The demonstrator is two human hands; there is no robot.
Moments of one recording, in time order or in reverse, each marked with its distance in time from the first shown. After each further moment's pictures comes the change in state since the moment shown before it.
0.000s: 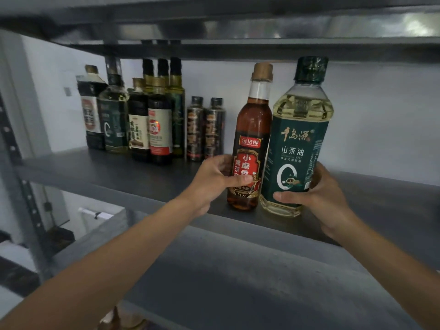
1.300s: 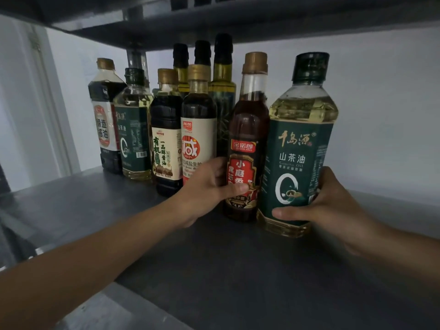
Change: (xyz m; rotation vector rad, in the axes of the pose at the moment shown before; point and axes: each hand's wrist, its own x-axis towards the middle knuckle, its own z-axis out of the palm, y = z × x) left_hand 0.134 -0.060 -0.159 0.166 0.001 0.091; right_hand 0.172 0.048 0.151 -0.098 -0.244 -0.025
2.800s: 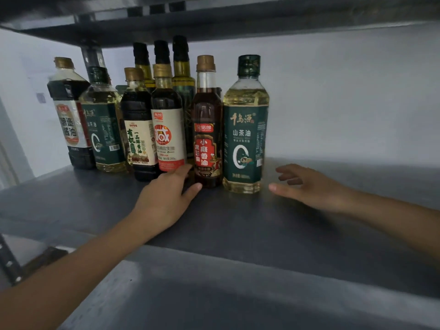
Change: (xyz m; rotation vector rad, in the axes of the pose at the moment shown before) left_hand -0.066 0.006 -0.004 0.964 0.027 0.008; right_hand -0.074 -0.015 -0.042 -0.577 -0.077 0.133
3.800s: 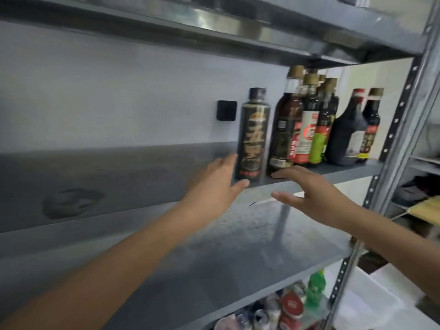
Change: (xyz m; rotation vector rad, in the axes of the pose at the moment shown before) left_hand -0.143 0.574 0.127 -0.376 -0.244 0.642; right_hand -0.440 0.250 -0.281 -0.529 0.422 0.268
